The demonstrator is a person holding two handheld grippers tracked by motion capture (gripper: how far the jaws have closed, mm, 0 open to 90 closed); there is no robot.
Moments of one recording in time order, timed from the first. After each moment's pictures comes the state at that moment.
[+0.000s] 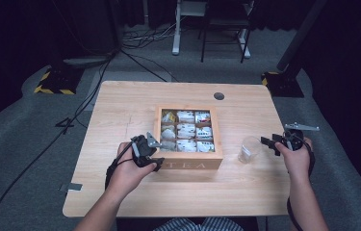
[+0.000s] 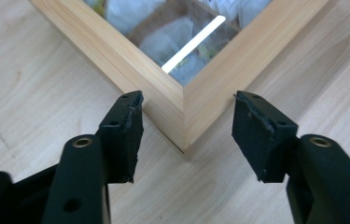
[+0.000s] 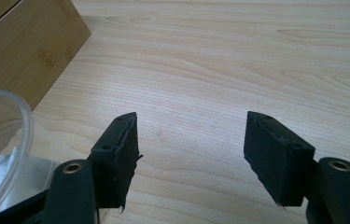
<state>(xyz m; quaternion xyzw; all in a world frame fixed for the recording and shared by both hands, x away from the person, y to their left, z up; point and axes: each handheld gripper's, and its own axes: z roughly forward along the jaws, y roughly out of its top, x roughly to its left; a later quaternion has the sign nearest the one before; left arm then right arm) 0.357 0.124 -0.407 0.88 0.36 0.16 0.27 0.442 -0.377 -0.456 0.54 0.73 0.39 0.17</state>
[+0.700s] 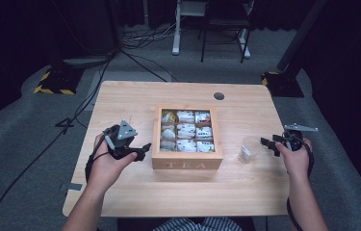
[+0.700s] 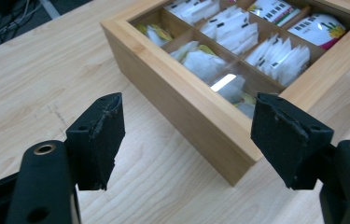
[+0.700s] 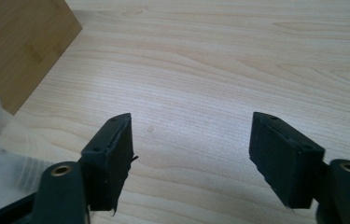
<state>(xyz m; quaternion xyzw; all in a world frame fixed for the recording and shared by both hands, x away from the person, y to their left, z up) 0.359 0.186 -0.381 0.82 0.38 0.21 0.38 0.445 -0.380 -0.465 0.54 0.73 0.38 0.17</state>
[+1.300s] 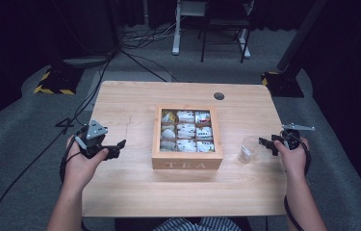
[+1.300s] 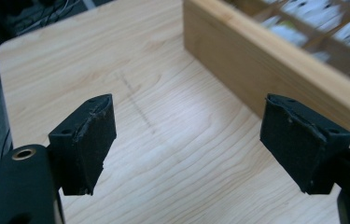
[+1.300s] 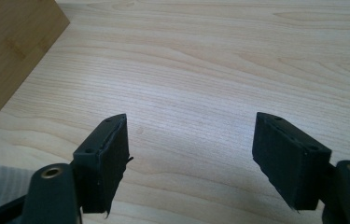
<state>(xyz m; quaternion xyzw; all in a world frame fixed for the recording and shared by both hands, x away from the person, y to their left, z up) 0.367 0.257 -0.403 0.79 0.44 0.24 0.36 0.454 -0.381 -0.476 0.55 0.73 0.38 0.17</state>
